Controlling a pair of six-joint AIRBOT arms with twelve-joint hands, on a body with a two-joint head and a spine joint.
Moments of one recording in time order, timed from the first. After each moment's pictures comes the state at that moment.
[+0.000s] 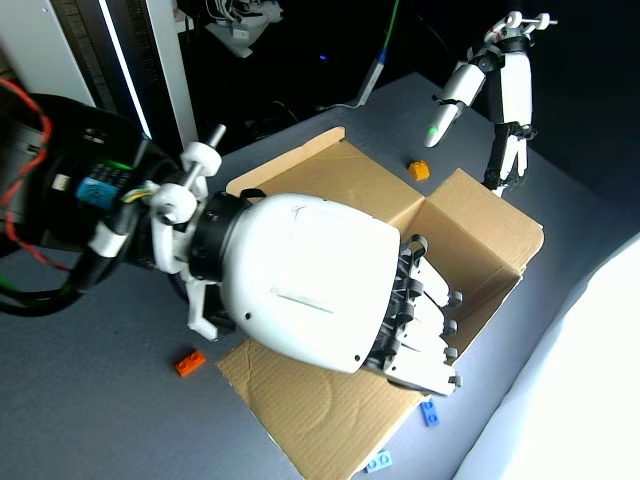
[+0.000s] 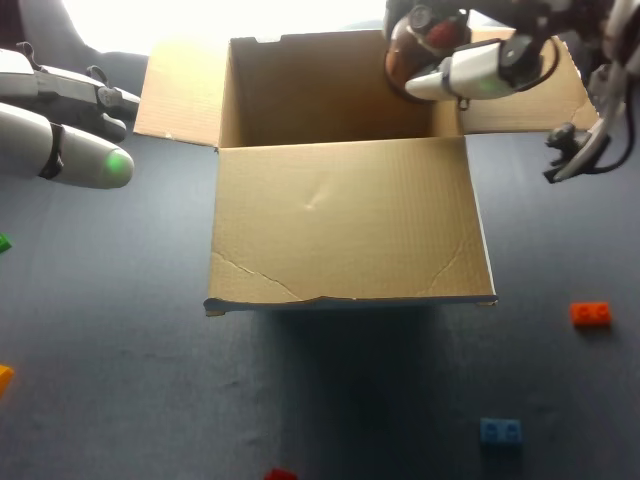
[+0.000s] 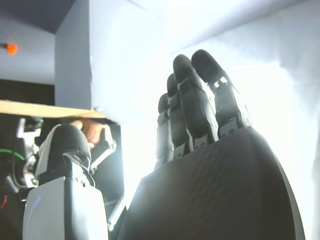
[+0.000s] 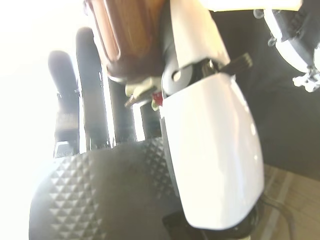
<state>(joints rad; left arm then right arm) 0.15 -0.74 1.21 2.32 -0.32 -2.00 0.03 -1.15 1.18 0.54 0.34 -1.42</state>
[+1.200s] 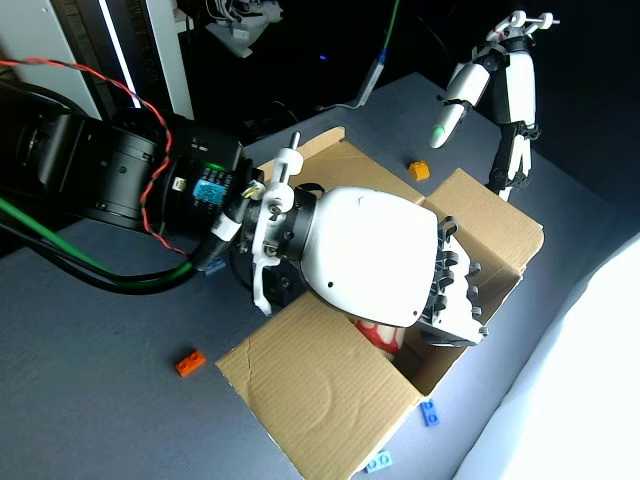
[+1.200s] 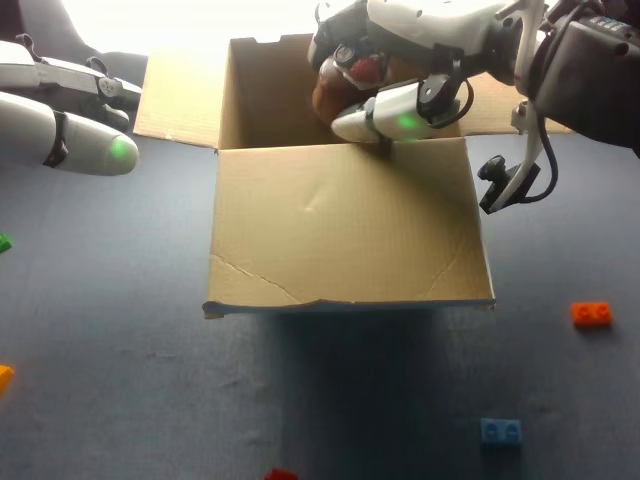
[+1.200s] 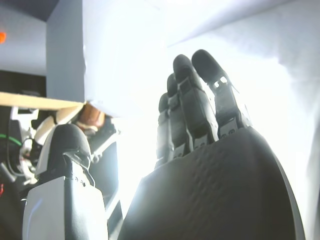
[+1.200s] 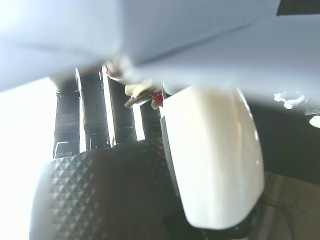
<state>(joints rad) 0.15 -0.75 1.21 2.28 -0.30 -2.00 -0.01 -1.29 1.26 0.55 0.31 -1.41</state>
